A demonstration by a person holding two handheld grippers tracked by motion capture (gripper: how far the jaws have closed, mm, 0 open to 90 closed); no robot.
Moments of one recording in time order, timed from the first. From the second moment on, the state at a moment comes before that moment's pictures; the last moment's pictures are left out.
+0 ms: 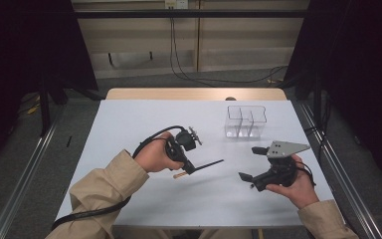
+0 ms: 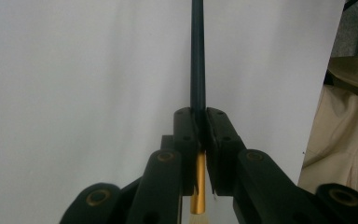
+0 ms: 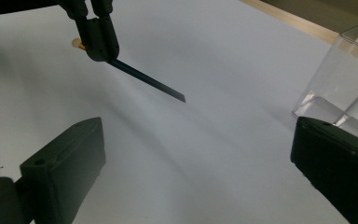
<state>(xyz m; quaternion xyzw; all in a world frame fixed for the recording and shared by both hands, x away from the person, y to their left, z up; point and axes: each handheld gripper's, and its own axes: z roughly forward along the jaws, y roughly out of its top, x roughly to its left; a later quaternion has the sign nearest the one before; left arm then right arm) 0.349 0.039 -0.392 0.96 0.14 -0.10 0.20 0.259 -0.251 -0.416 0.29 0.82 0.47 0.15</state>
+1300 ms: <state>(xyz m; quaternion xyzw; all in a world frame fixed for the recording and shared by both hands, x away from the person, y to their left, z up) 0.340 0.017 -0.395 0.96 0.11 -0.13 0.20 0.287 -0.191 -0.413 0.18 0.92 0.35 0.03</state>
